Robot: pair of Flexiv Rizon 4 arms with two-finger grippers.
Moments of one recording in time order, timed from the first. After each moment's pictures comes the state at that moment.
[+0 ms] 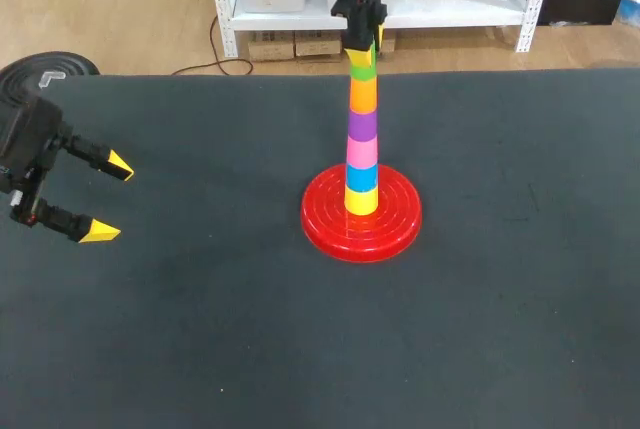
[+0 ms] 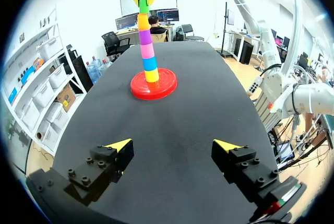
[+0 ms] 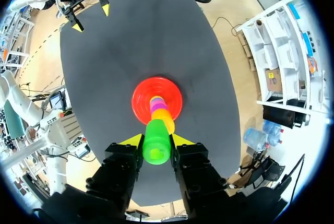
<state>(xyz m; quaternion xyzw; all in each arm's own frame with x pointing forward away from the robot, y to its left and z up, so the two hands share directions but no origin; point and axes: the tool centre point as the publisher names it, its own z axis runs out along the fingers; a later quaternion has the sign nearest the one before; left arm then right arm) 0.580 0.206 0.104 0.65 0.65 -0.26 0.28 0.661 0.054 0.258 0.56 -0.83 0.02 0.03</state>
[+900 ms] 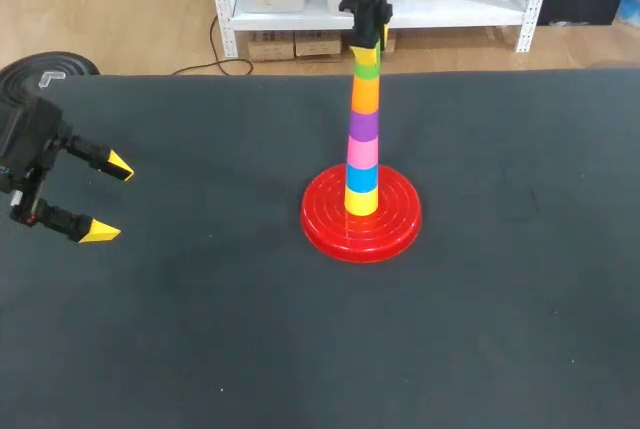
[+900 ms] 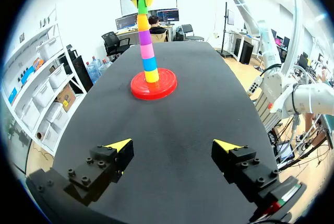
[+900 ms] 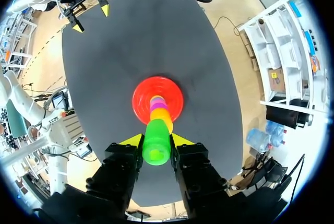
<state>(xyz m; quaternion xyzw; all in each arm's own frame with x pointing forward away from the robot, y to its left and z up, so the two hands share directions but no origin) 0.580 0.206 0.104 0.65 0.65 -0.26 0.28 0.665 0.049 0.255 0.56 -0.83 0.01 0.03</state>
